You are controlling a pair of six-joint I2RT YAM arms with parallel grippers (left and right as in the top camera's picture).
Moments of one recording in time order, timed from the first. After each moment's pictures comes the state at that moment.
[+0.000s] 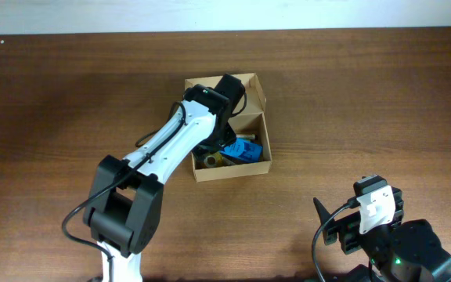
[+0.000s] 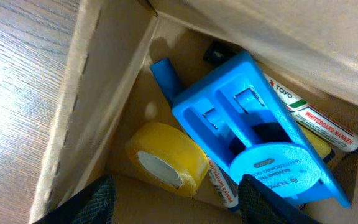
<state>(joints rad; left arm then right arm) -0.54 2.02 1.62 -1.11 -0.07 -1.05 0.56 0.40 0.87 -0.94 0.21 0.02</state>
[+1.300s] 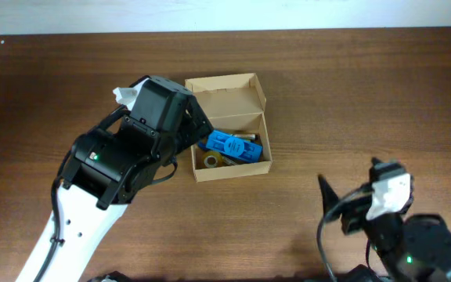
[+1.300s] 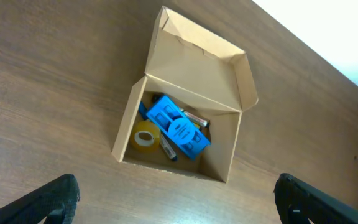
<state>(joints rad) -0.54 1.35 1.63 -1.21 -0.18 -0.98 0.56 0.47 0.92 -0.76 0.30 0.05</state>
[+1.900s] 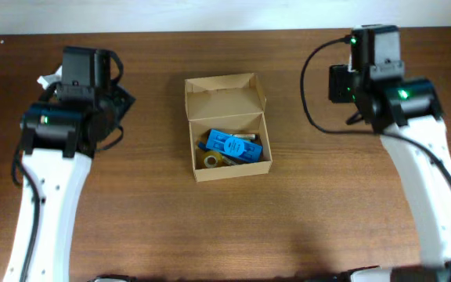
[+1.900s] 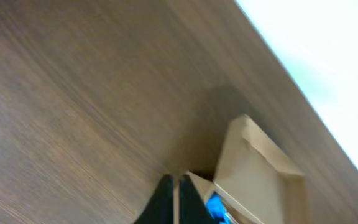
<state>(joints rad) -0.10 1.46 1.63 -1.14 -0.19 -0.94 0.14 1.58 1.64 -0.95 0.27 0.07</state>
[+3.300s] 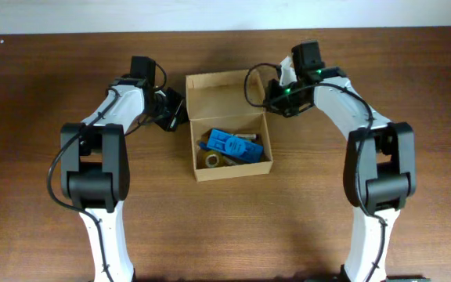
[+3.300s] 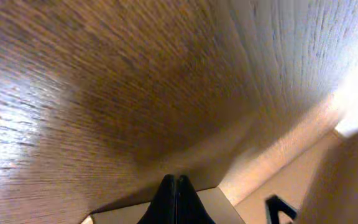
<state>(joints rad) -0.08 2.27 1.63 -0.67 0.67 -1.01 0.17 2.20 1.65 -0.64 -0.56 0.42</state>
